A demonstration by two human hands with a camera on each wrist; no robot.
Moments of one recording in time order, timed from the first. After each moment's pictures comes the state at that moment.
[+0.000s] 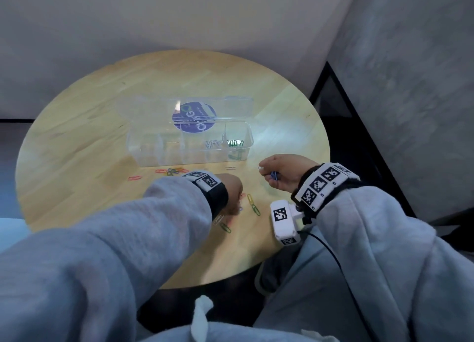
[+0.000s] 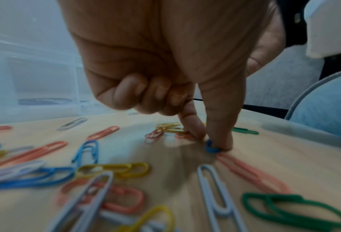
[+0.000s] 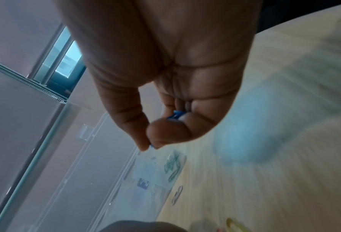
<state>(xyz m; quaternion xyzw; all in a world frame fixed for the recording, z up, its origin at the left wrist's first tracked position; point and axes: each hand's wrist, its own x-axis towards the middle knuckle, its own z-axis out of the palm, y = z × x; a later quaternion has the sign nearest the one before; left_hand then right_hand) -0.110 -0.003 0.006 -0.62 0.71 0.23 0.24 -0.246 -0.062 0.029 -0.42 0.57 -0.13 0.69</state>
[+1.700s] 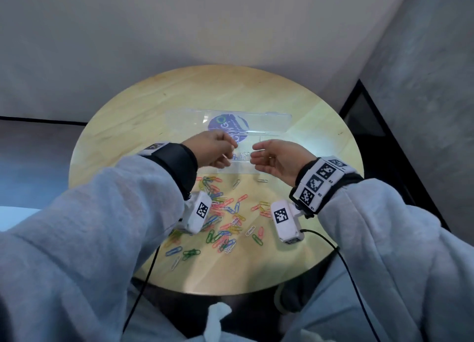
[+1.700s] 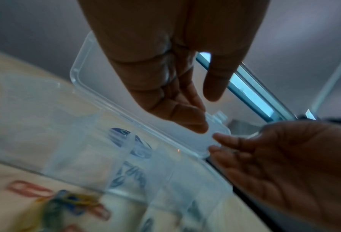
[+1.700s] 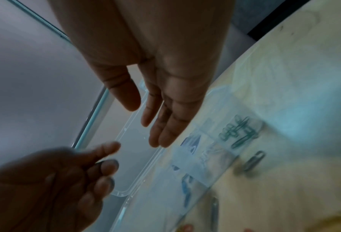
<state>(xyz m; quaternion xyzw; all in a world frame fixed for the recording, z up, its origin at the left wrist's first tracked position) 0.004 -0.001 0.075 -0.68 0.42 0.49 -0.34 -0.158 -0.056 0.061 -0.46 0.49 -0.23 0.70</state>
